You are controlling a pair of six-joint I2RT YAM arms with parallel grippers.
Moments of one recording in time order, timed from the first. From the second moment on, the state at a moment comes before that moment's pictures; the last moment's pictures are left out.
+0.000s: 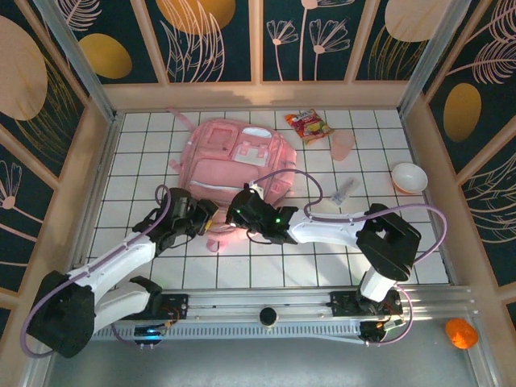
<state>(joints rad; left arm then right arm) -0.48 1.08 0.47 -0.13 0.21 -1.40 1.10 1.67 0.99 -0.01 0.18 1.15</state>
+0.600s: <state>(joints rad) -0.48 1.12 0.47 -0.03 0.17 -1.49 1.10 1.64 0.97 -0.01 0.19 1.15</state>
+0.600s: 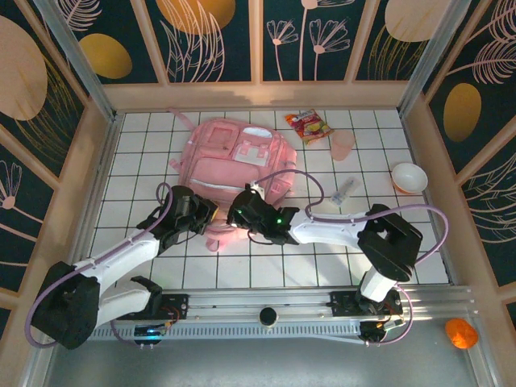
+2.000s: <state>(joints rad) -0.50 0.99 0.63 -0.30 0.09 -1.06 0.72 1.33 0.74 0.00 -0.14 0.78</state>
